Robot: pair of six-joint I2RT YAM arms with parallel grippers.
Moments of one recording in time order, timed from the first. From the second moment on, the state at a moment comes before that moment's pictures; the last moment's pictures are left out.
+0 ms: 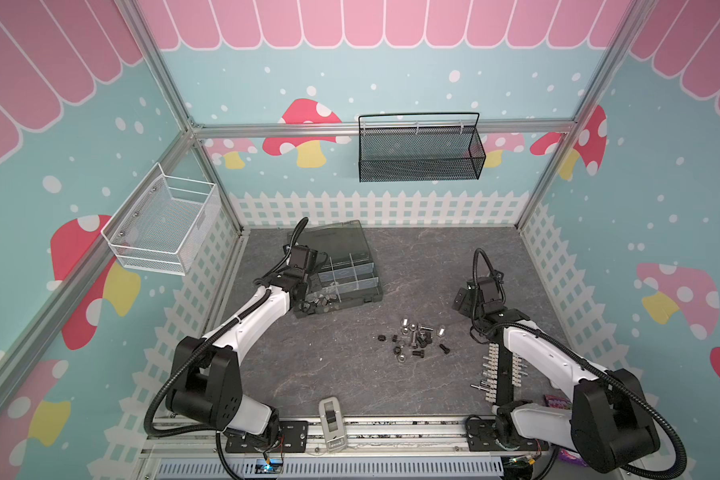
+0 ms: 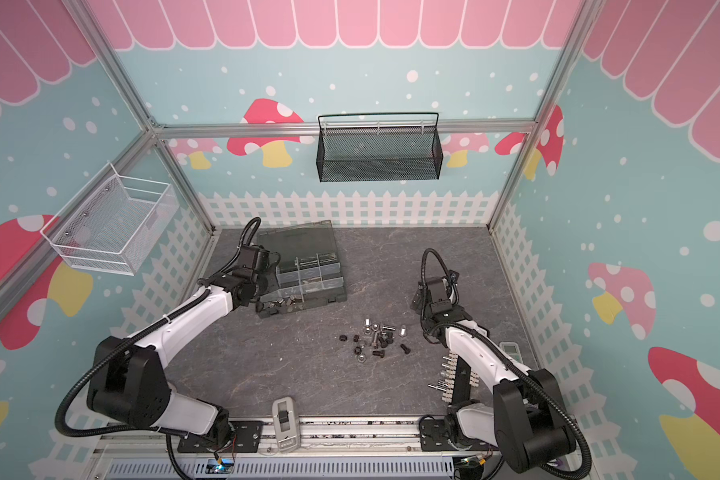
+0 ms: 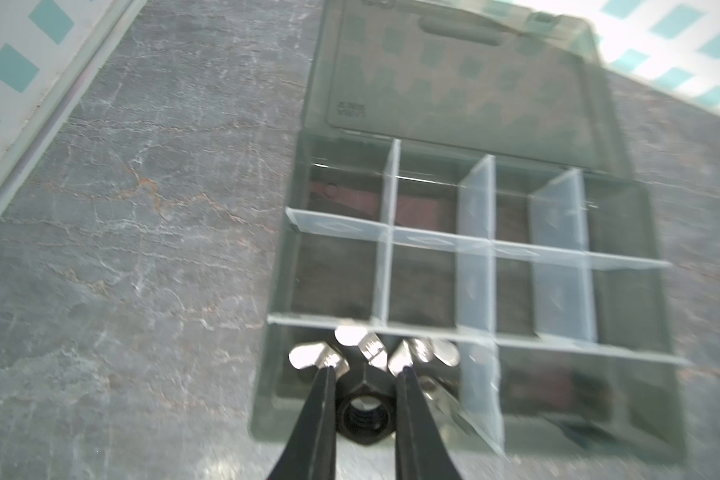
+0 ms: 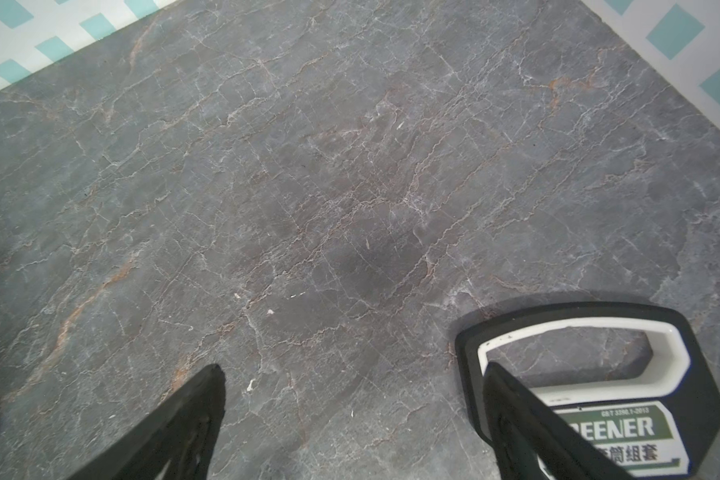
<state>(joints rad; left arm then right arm) -0.25 1.52 1.10 -0.50 -0.28 -0.56 0.28 1.25 0.70 -0.29 0.39 0.62</state>
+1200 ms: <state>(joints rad) -0.20 1.68 1.14 -0.42 -0.17 -0.54 0.28 1.28 0.73 -0.31 0.38 0.61</state>
